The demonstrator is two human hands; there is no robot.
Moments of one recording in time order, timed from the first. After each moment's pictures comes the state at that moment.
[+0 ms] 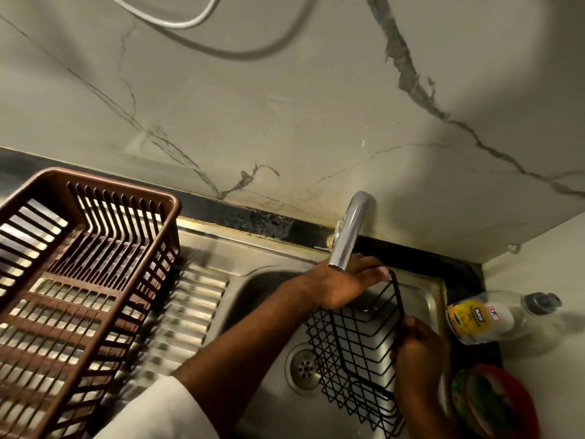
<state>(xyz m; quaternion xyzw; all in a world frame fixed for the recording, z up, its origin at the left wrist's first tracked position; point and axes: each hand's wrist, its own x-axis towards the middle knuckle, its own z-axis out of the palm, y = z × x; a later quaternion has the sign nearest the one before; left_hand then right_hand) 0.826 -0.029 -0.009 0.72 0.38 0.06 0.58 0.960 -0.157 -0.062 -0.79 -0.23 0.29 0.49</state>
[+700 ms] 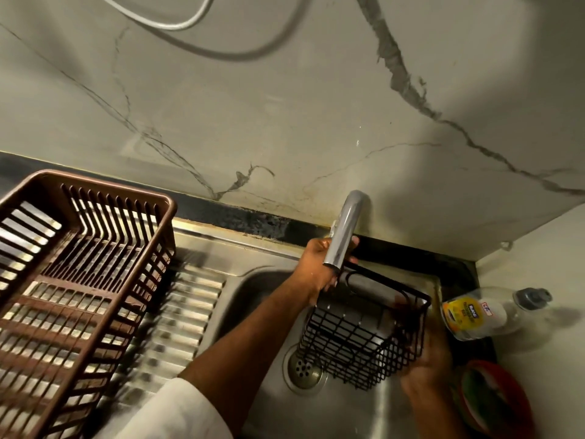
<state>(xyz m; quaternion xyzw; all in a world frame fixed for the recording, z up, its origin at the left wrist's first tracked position) 0.829 -0.029 -0.024 0.35 0.48 0.35 0.72 0.980 -0.162 -0.063 -0.61 -0.17 0.43 0.64</state>
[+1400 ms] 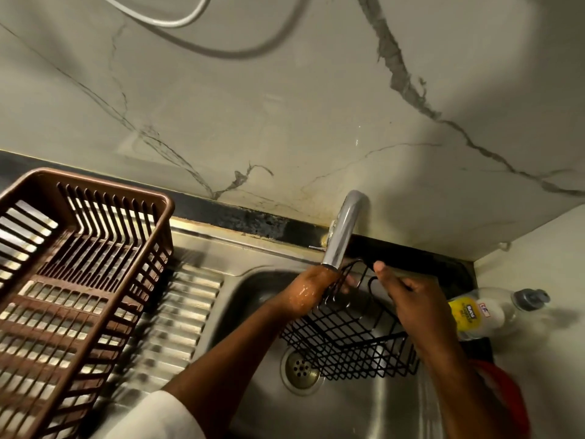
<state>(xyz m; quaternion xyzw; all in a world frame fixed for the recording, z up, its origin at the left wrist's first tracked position) 0.802 -0.043 -0.065 0.52 0.41 0.24 0.71 0.986 -0.112 0.003 -0.79 -0.48 0.24 0.29</state>
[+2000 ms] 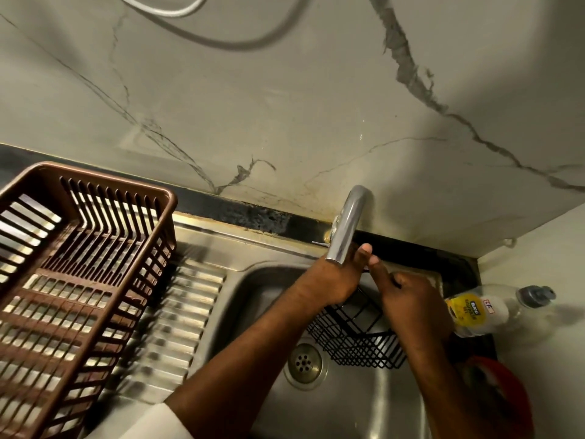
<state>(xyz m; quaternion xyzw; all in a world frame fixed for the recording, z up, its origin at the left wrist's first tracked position) 0.830 -0.045 -0.012 0.64 0.46 0.20 0.58 0.961 -0.109 0.006 -0.83 -0.50 0.12 0.22</state>
